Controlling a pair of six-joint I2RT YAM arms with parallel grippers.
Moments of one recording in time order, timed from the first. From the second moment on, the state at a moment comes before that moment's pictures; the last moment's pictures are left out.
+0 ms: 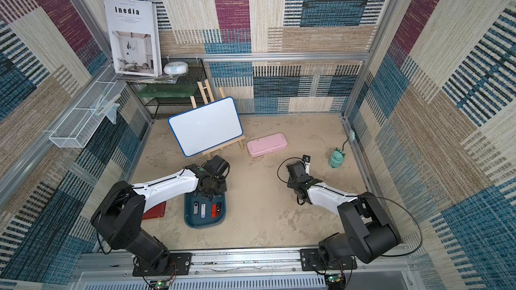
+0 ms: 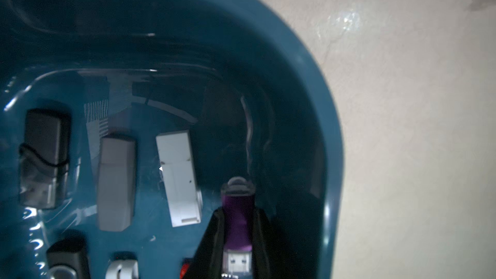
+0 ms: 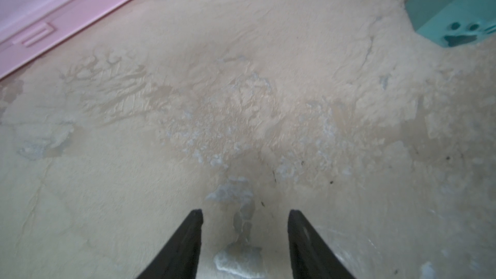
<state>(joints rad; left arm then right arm) -0.62 1.63 0.98 -0.65 -0.11 -0.83 0.44 1.41 0.57 -0.10 0.40 0.58</state>
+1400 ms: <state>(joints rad) -0.63 0.54 0.59 -0.71 -0.69 -0.58 0.44 1.11 0.52 -0.05 0.47 0.48</state>
